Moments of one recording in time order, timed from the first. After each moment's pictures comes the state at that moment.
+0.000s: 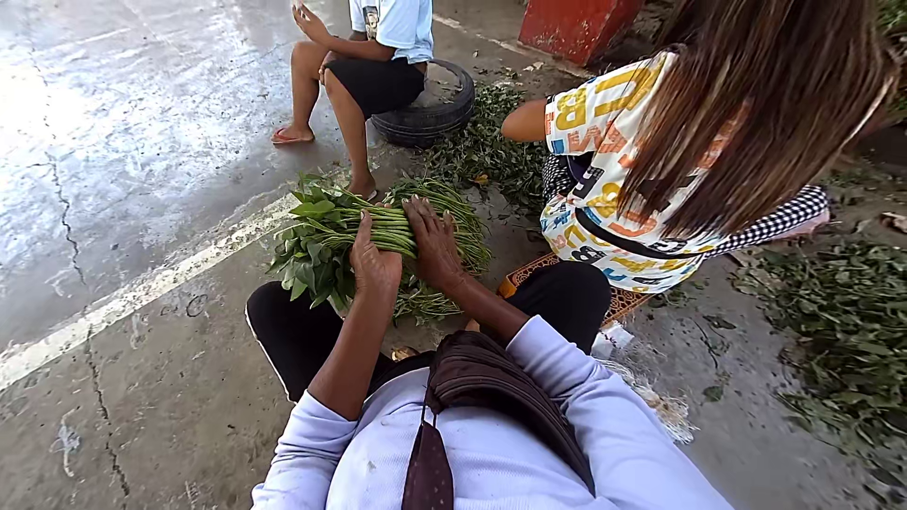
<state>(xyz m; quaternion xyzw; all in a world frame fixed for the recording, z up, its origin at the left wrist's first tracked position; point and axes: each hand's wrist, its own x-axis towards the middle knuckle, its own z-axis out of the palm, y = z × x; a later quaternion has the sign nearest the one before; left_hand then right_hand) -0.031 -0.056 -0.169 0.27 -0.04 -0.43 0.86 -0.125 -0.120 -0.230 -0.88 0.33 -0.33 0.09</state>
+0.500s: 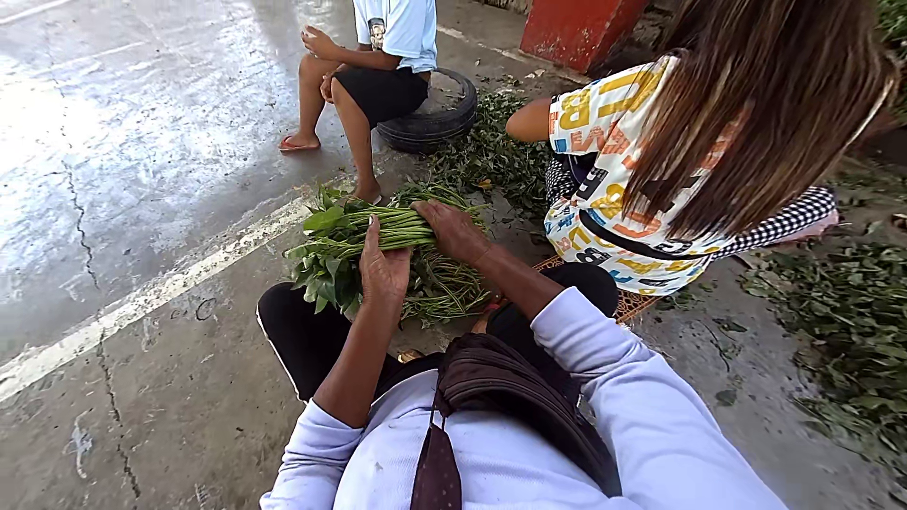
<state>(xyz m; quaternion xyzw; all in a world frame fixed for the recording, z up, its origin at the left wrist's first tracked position) -0.031 -0.039 -0.164 0.30 -0.07 -0.47 0.83 -0.143 -0.156 -0.181 -0.94 0.24 -0.22 0.09</state>
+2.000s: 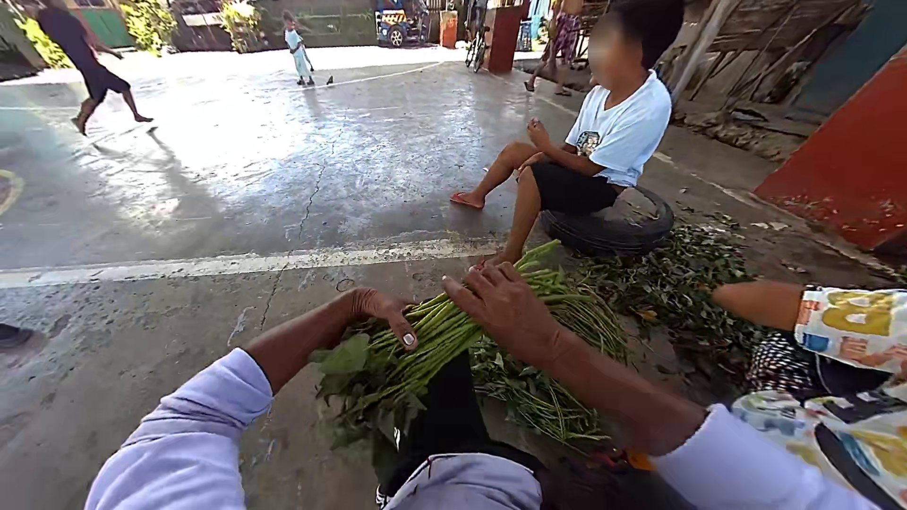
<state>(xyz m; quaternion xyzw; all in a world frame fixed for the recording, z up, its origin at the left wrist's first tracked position) 0.180 0.140 -0.081 0.57 -0.63 -0.48 0.21 -0.018 -0.036 -0.096 -0.93 -0.14 -0.32 -0.10</state>
